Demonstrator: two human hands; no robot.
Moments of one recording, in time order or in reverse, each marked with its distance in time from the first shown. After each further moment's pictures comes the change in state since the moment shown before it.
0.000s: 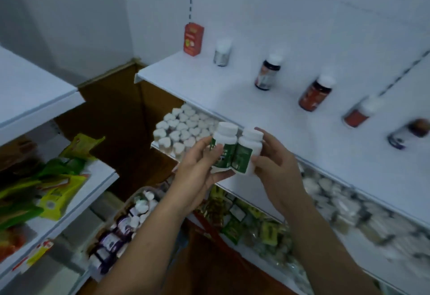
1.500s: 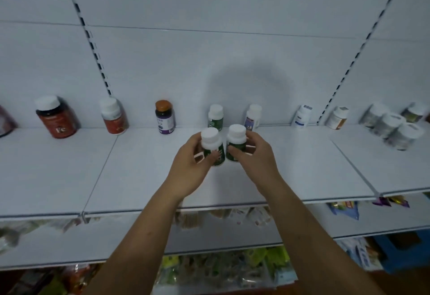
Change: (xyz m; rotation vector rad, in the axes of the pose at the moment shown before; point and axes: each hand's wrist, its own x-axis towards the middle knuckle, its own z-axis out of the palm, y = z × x) left_hand 0.092 -0.307 0.497 0.859 -0.477 0.177; right_hand -0.125 -0.074 -0.557 -0.387 0.703 -0.004
